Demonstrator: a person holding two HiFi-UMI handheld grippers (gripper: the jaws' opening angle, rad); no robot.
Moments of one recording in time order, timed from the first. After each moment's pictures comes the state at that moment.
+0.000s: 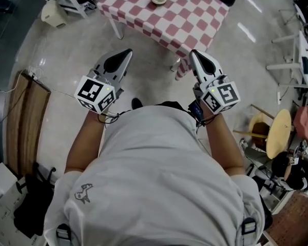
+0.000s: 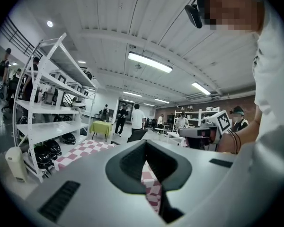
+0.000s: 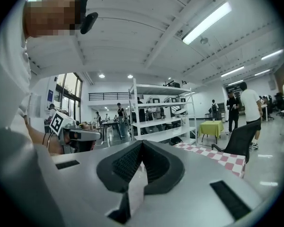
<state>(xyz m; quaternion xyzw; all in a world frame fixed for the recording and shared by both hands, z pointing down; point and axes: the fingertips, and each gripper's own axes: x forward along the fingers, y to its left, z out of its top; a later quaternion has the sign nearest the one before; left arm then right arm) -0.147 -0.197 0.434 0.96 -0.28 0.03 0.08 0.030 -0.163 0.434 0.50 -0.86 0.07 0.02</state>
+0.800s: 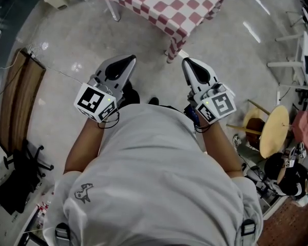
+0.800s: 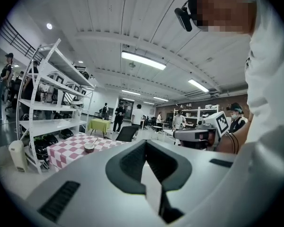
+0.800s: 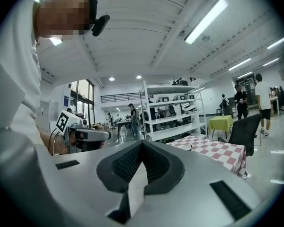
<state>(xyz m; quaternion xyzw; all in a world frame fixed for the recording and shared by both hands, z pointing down) -0.046 -0.011 0.444 0.95 -0.29 0.04 0.08 0.090 0.010 0.452 0.44 -0.90 0.08 0.02</state>
